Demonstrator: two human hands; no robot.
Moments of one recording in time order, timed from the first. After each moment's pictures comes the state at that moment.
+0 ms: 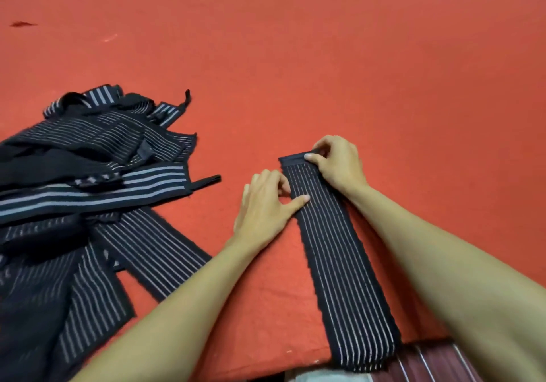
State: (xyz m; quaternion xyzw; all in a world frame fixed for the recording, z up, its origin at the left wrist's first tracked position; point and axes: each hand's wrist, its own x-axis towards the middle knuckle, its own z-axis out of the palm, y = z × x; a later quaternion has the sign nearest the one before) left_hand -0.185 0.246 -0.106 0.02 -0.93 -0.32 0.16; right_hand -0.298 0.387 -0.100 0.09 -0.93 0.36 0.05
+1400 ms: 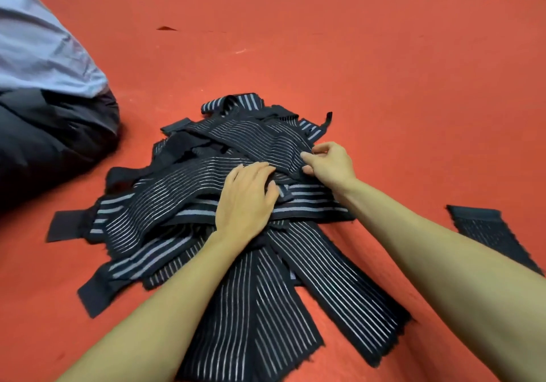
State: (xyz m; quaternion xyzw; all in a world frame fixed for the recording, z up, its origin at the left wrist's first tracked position) left_hand -0.121 -0.032 -0.091 0.12 -0.95 -0.12 0.26; right_hand -0.248 0.085 -0.058 0.11 -0.82 0.55 -0.10
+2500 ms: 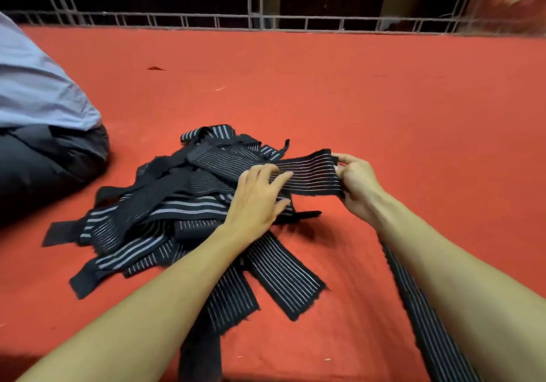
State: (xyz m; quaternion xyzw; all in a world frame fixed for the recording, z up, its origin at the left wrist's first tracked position) left_hand -0.120 0.066 -0.033 -0.01 -0.95 -0.04 0.30; right_hand -0.212 0.234 0.023 0.06 -0.63 0.76 -0.16
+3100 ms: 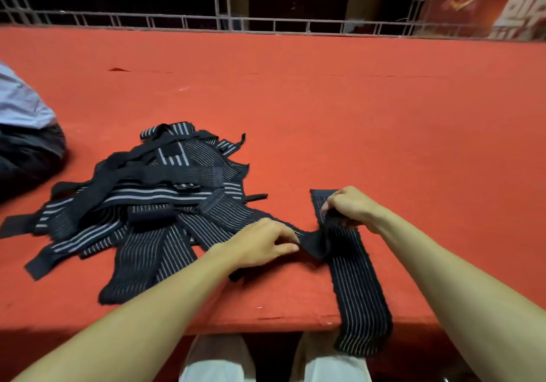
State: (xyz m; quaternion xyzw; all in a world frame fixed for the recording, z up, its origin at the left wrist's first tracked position) left_hand -0.084 0.186 -0.052 -0.14 -0.96 -0.23 0.00; right_hand -0.187 0.377 0.003 0.09 -0.91 0.35 -0.20
